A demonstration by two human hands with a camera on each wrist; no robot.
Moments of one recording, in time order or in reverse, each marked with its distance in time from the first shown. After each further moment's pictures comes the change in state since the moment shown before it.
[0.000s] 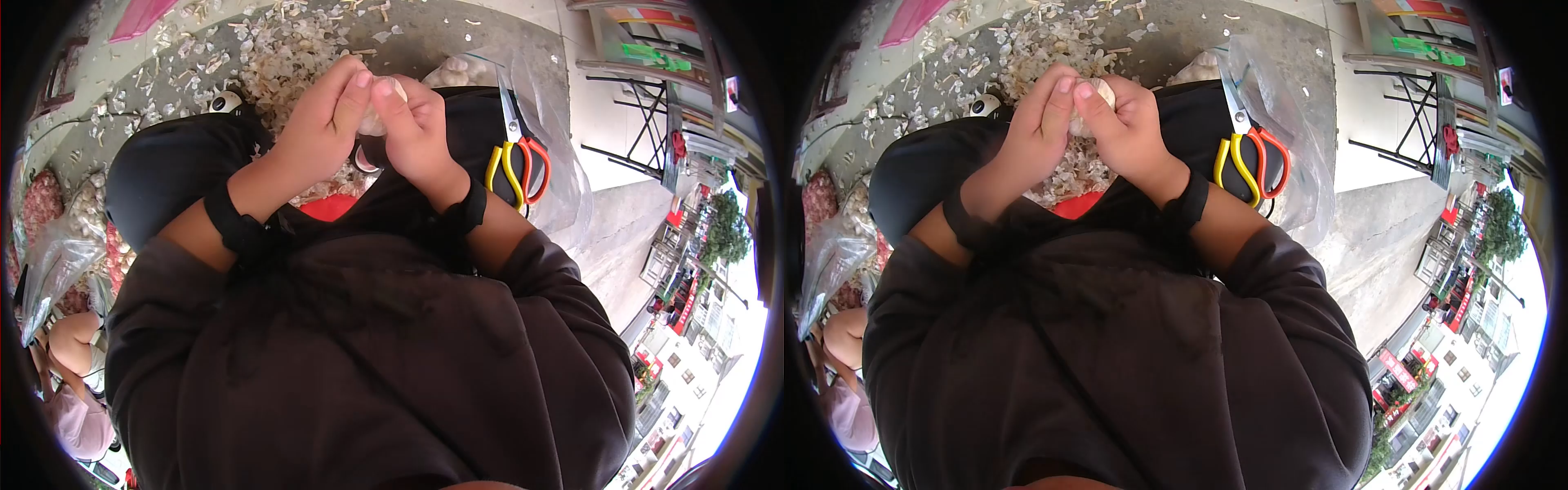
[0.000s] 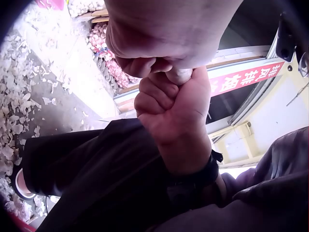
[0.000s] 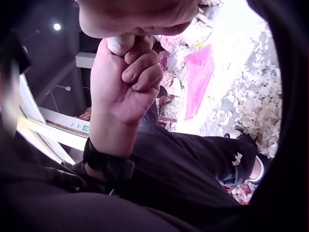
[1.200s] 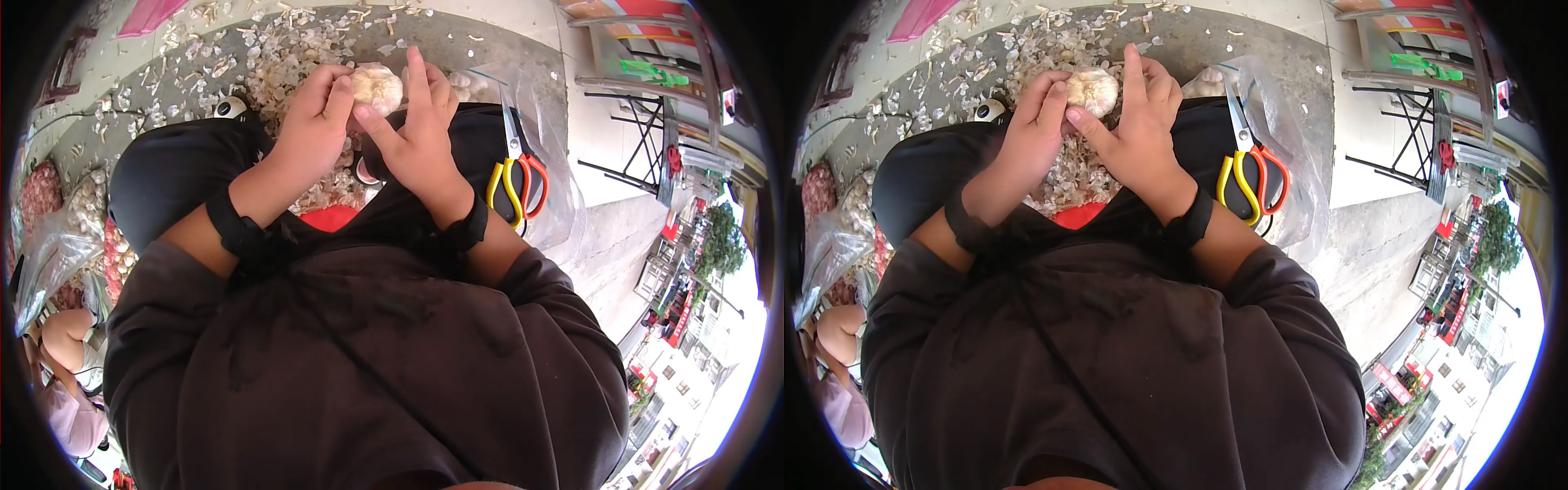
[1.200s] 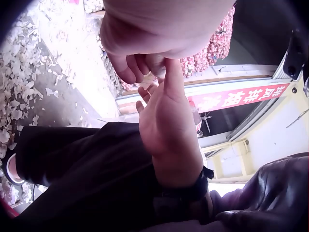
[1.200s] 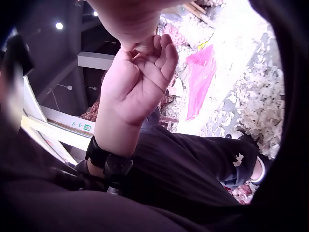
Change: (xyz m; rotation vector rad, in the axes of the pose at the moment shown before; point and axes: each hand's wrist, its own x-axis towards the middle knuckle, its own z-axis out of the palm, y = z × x) left_hand 0.000 -0.009 -0.005 -0.202 0.233 -0.301; right_hand 0.005 -0.002 -0.006 -1.060 0.063 -0.241
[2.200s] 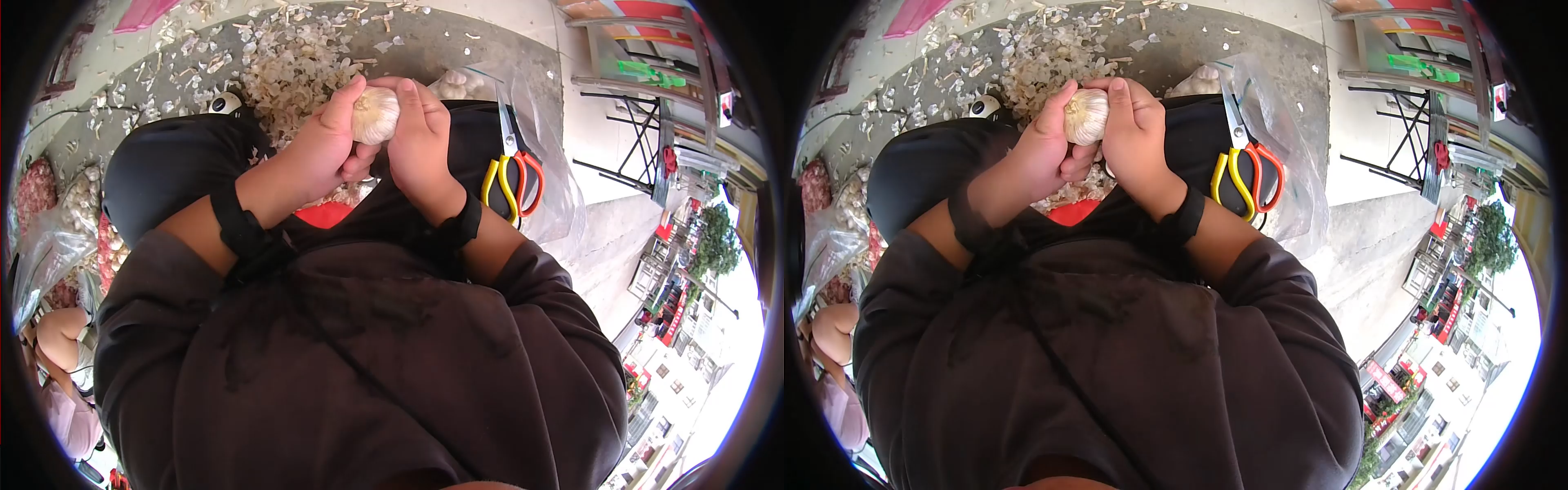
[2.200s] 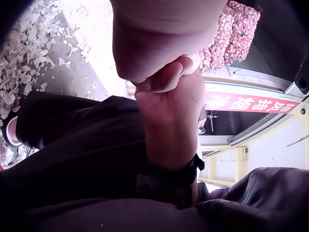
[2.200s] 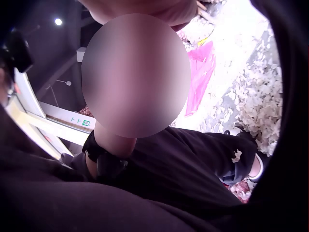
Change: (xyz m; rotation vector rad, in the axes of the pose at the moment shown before) left_hand -0.006 0.000 0.002 -0.571 -0.458 -0.588; right_hand -0.001 -0.008 0.007 1.079 -0.018 0.480
